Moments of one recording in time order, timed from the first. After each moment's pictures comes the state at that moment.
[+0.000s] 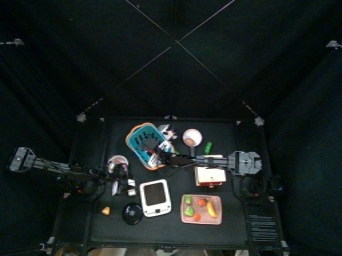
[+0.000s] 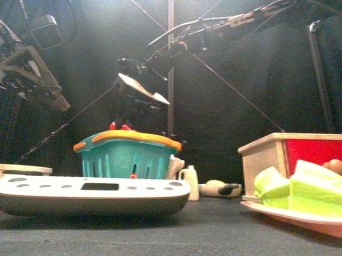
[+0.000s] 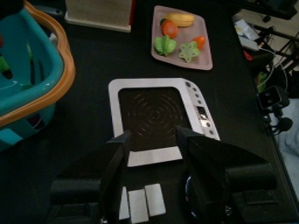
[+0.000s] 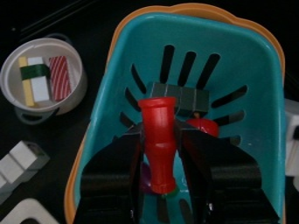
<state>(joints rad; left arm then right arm) -0.10 -0.75 1.21 0.94 0.04 -1.18 -0.19 0.42 -0.15 -0.69 0.54 0.91</state>
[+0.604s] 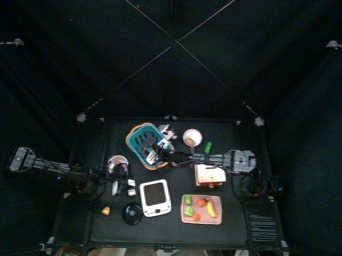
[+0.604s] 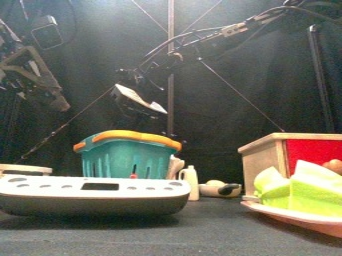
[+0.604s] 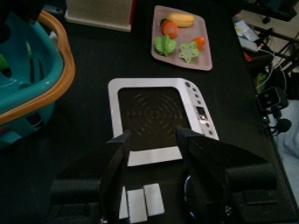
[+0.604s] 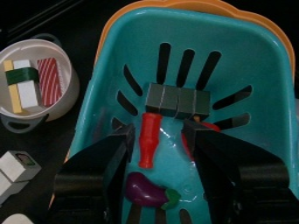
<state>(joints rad) -0.10 -0.75 1.21 0.94 0.04 -1.18 -0.20 0.43 -0.15 -0.69 0.54 0.91</state>
